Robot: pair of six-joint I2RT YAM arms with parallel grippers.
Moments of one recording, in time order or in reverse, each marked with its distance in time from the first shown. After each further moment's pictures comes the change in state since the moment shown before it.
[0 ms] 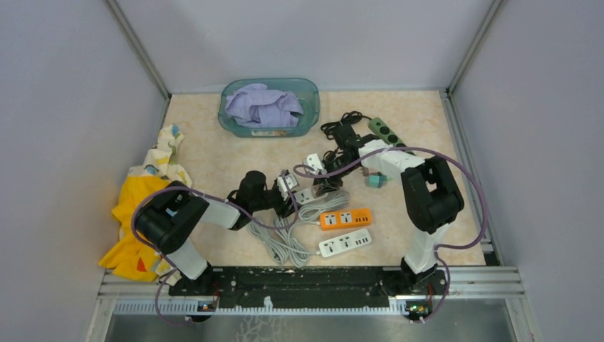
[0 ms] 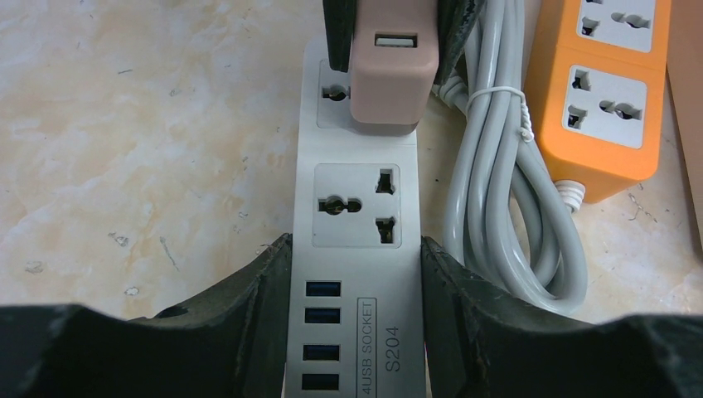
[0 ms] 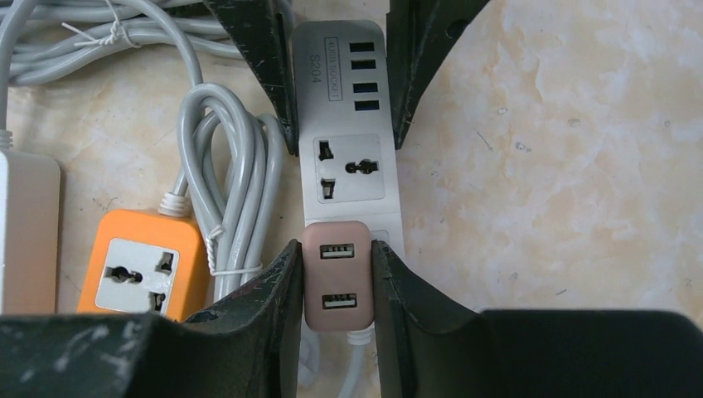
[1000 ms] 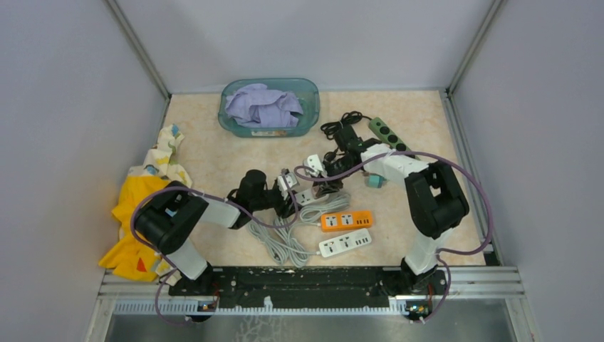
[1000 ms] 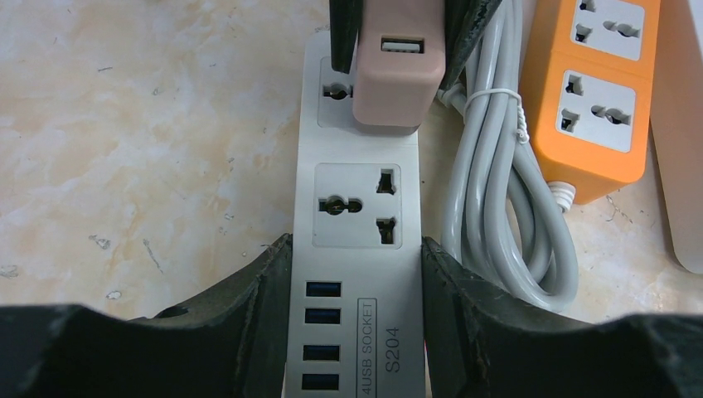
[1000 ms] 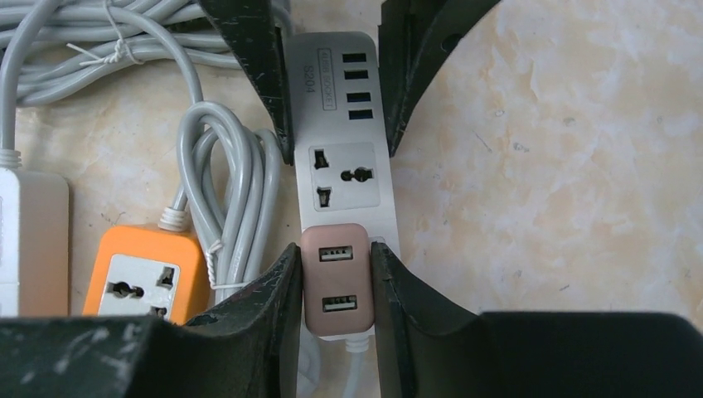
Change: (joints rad) left arm 0.000 -0.001 0.013 -0.024 0.027 -0.033; right arm 0.011 -0.045 -0.054 0.060 -0.009 0.032
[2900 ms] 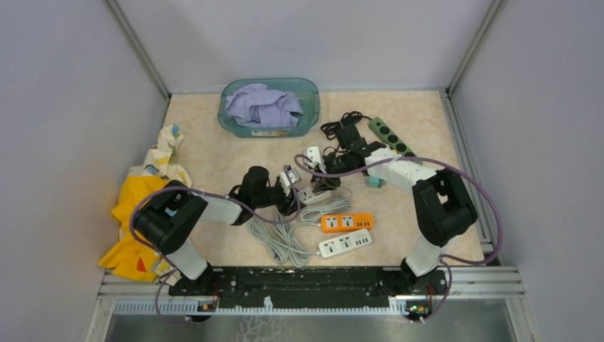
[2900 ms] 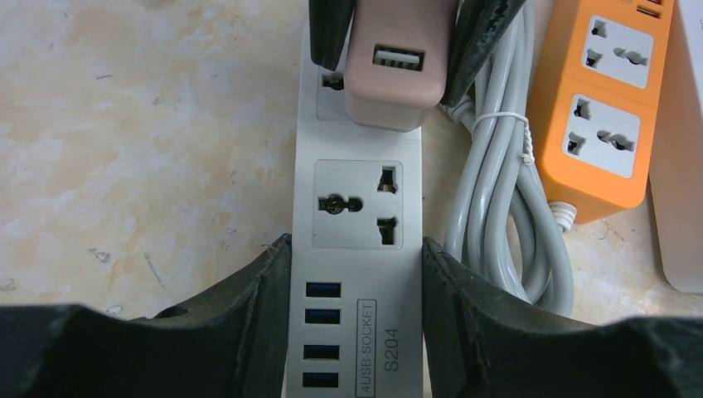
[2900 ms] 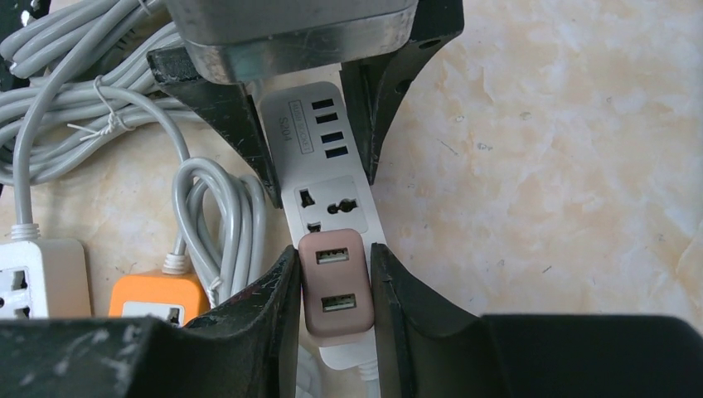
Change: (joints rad) left arm 0.000 0.000 0.051 -0.075 0.004 -0.024; right arm 0.013 -0.084 -0.058 0.177 0.024 0.286
